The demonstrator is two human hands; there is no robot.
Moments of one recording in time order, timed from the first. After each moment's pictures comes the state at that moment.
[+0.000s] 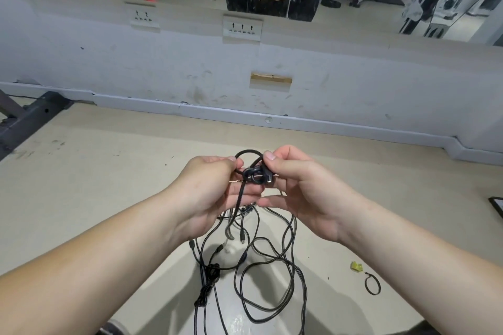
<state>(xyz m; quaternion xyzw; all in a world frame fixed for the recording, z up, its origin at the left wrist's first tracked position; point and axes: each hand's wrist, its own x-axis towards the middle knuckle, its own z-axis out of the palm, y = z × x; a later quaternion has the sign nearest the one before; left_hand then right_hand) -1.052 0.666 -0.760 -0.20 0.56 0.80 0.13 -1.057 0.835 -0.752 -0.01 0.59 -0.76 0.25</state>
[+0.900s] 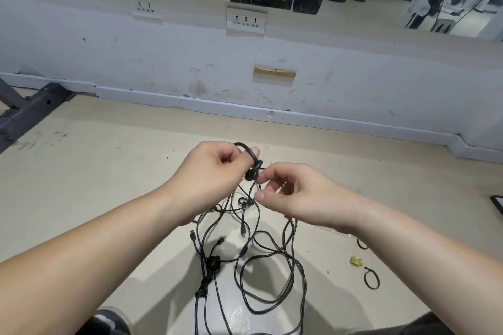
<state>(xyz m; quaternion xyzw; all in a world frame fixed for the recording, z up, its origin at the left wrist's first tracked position) -1.053 0.651 -0.771 -0.04 0.83 0.56 0.05 -1.055 0.846 -0.769 -0.11 0.85 -0.46 0.24</state>
